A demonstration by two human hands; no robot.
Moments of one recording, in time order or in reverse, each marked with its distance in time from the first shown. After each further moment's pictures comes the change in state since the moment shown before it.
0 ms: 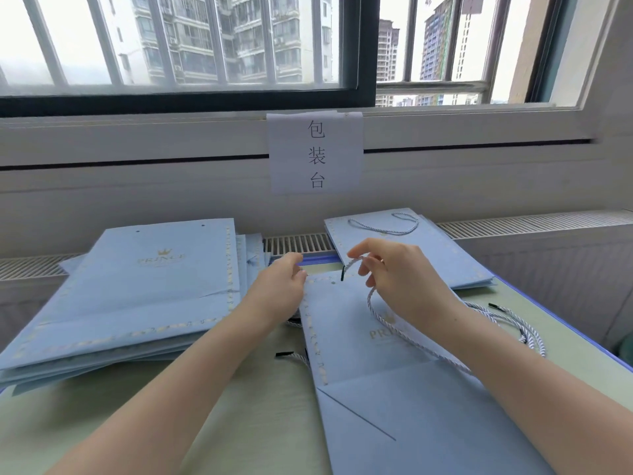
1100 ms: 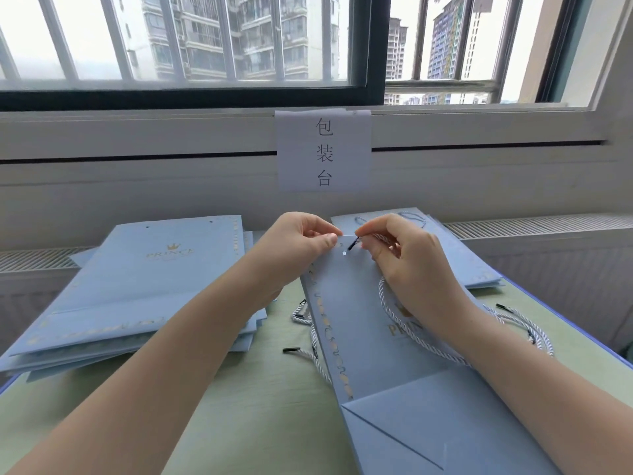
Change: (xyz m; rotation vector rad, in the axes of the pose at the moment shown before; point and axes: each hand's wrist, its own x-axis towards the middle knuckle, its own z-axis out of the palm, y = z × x) left_hand -0.017 0.050 -0.039 -0.346 -0.050 0.072; right_hand -0.004 -0.021 -0.008 0.269 0.232 -0.189
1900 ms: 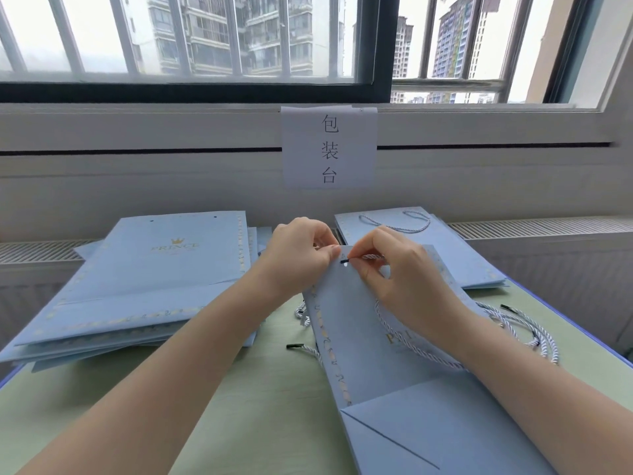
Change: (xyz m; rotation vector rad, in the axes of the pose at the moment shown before) left_hand 0.006 -0.015 0.006 0.393 0.084 0.144; right_hand -0.006 0.010 0.013 -0.081 -0.118 -0.158
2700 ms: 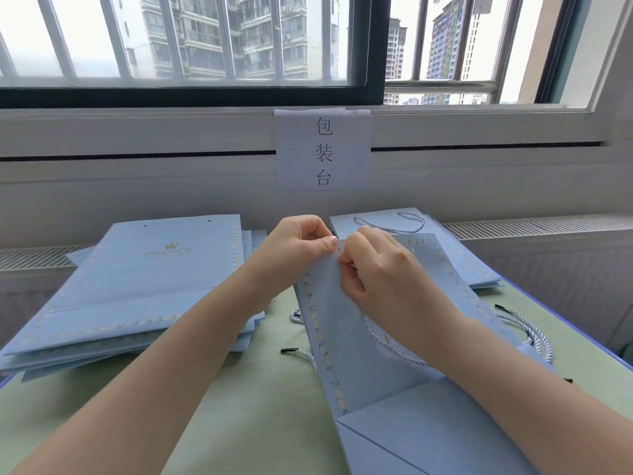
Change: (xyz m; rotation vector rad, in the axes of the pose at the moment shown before) left_hand -0.002 0.002 -0.006 -0.389 -0.094 -0.036; right_hand 0.001 -0.016 0.003 -0.408 0.109 -0.294
